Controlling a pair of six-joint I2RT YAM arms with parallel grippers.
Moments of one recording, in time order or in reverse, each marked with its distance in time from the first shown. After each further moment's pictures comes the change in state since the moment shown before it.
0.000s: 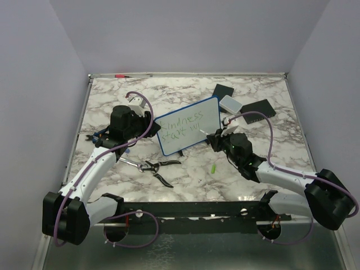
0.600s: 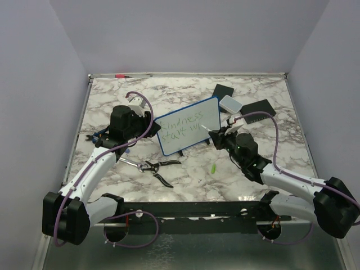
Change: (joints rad) left arm 0.000 0.000 0.000 0.000 0.000 0.000; right arm 0.000 -0.097 -0.003 -0.016 -0.001 -0.010
